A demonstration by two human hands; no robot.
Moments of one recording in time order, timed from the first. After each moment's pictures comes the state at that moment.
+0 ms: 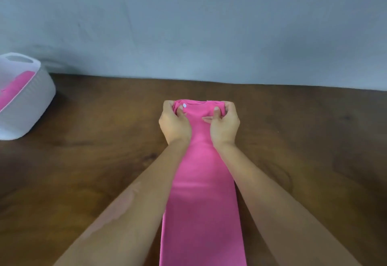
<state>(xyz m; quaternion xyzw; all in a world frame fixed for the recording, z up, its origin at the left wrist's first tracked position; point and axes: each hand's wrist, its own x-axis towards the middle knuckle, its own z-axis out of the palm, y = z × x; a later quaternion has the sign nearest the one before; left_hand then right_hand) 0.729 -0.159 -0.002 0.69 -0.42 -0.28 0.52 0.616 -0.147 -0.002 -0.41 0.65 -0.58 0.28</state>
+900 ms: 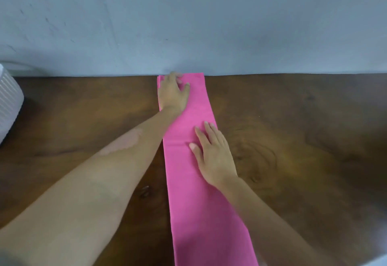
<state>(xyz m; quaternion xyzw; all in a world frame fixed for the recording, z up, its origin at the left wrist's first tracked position) 0.729 -0.242 -0.001 0.58 -0.66 -0.25 0.41 0.632 -0.033 0.000 -0.68 0.71 -0.11 0.10</state>
